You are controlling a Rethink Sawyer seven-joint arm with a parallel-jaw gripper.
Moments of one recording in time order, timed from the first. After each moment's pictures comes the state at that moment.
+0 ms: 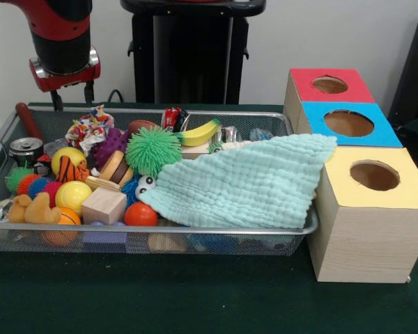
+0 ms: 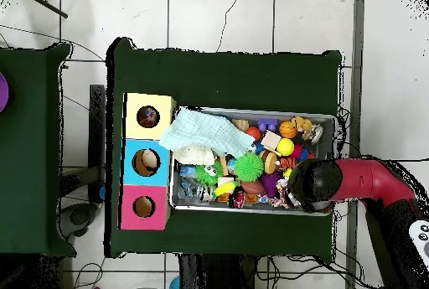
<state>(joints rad) -0.90 -0.62 0.48 1.67 -0.78 1.06 1.26</state>
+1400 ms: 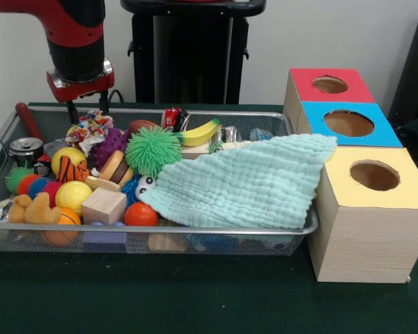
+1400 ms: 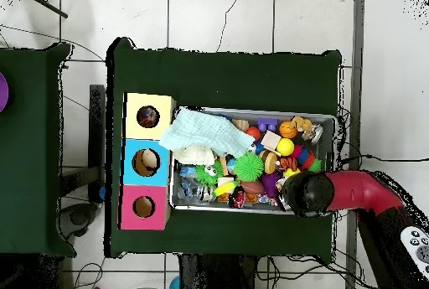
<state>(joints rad) -0.91 -0.60 0.48 1.75 -0.80 0.89 1.26</state>
